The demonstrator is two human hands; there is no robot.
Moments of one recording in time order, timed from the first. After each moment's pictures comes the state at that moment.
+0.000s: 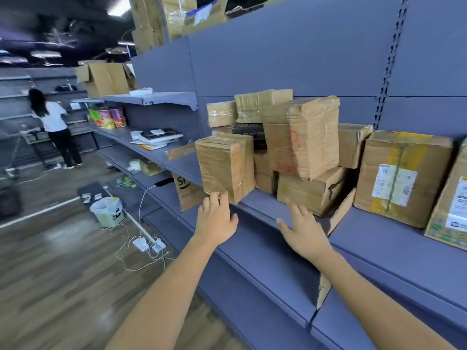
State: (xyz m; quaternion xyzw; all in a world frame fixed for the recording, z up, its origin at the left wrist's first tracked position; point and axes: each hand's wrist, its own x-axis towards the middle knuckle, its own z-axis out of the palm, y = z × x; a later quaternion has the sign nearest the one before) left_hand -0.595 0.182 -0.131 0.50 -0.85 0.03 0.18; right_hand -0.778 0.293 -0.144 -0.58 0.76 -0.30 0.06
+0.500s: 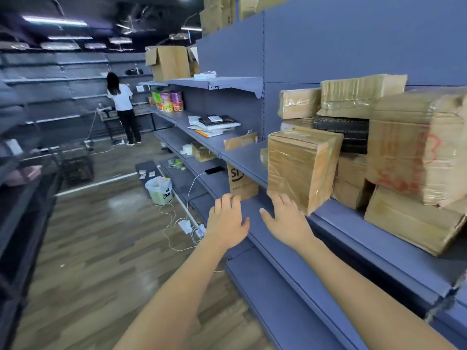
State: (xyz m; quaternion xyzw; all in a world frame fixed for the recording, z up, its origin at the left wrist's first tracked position) left_hand -0.478 0.083 -0.152 0.57 -0.81 0.03 0.17; right_hand -0.637 0.119 -0.142 -0.70 0.66 -0.28 0.09
